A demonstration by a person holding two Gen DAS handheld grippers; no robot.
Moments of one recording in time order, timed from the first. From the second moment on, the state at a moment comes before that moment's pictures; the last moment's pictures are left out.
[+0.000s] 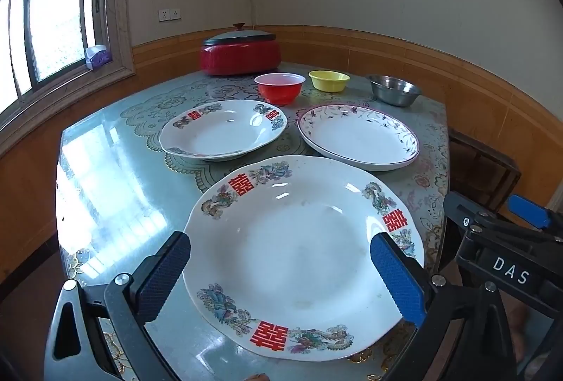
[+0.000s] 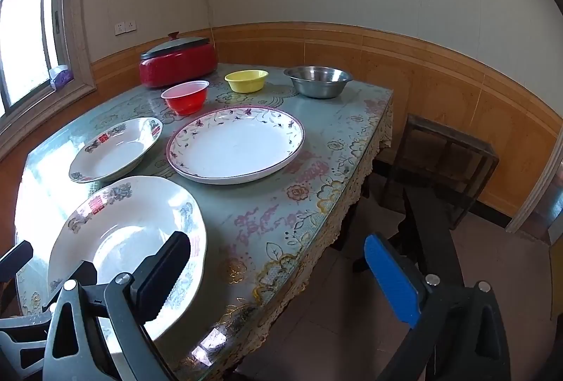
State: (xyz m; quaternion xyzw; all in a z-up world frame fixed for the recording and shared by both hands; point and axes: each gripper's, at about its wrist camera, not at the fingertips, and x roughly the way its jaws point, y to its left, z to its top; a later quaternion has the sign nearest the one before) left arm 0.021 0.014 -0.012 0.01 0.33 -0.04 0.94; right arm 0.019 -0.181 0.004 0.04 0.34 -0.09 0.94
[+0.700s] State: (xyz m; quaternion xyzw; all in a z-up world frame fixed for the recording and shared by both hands) left arm 0.027 0.014 -0.016 0.01 0.34 -0.04 0.94; right arm 0.023 -0.180 0.002 0.05 0.34 -0.07 0.93
